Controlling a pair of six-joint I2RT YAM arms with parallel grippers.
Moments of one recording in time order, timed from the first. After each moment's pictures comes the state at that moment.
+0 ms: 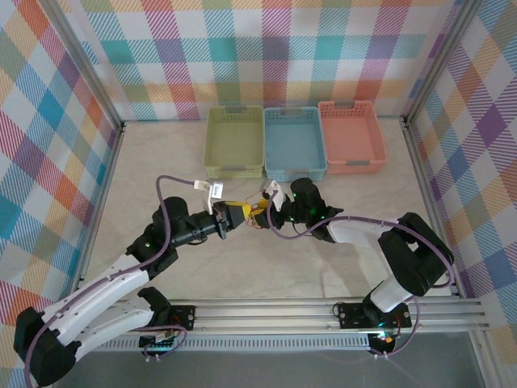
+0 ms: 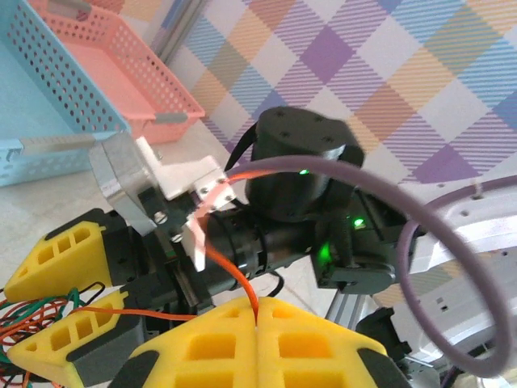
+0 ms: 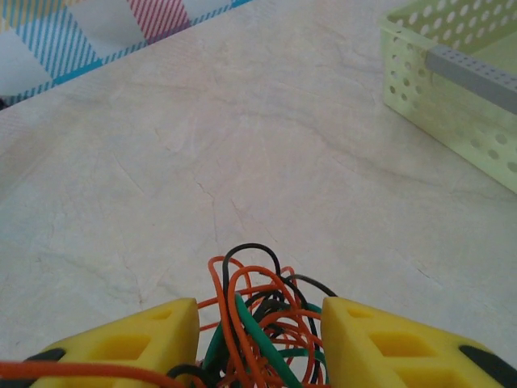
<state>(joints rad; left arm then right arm) -0.71 0.81 0.64 0.06 0.36 -0.62 0.70 1.56 0.74 0.34 -0.45 -0.04</state>
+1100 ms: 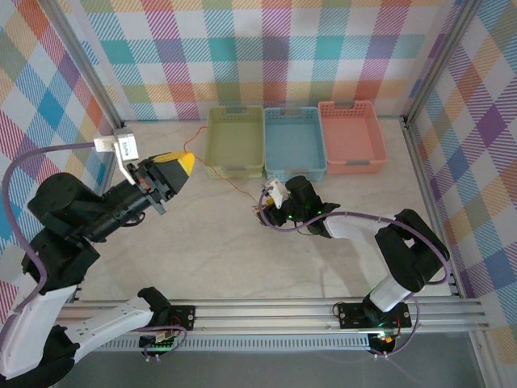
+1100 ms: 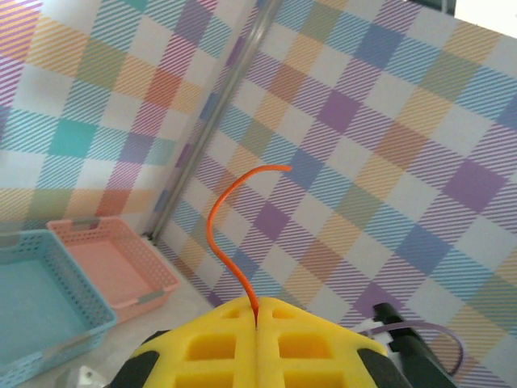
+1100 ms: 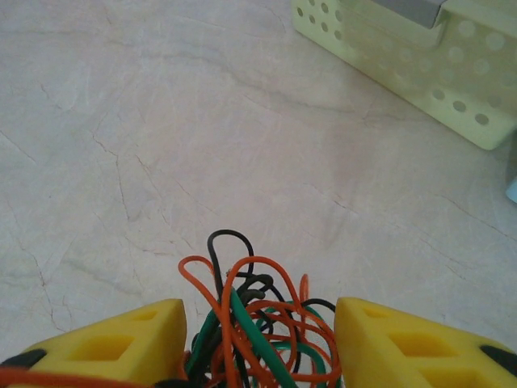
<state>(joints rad) -0.71 0.82 1.47 -0.53 0.17 -0.53 0.70 1.59 0.80 0.16 -0.26 -0.04</state>
